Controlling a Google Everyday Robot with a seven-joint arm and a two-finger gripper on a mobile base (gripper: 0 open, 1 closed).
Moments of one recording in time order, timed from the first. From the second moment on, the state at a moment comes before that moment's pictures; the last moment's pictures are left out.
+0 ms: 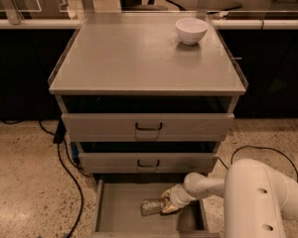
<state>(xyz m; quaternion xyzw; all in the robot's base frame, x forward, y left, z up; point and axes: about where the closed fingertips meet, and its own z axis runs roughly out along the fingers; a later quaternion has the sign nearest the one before) 0.549 -0.095 0.179 -0.71 0.65 0.14 0.22</state>
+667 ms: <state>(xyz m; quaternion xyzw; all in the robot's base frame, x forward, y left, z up) 0.548 -0.087 0.147 -0.70 0.67 0.14 0.20</state>
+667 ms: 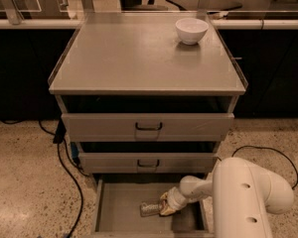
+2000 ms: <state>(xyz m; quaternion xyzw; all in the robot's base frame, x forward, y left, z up) 0.543 -0.088 0.114 -0.67 0.71 0.10 0.18</state>
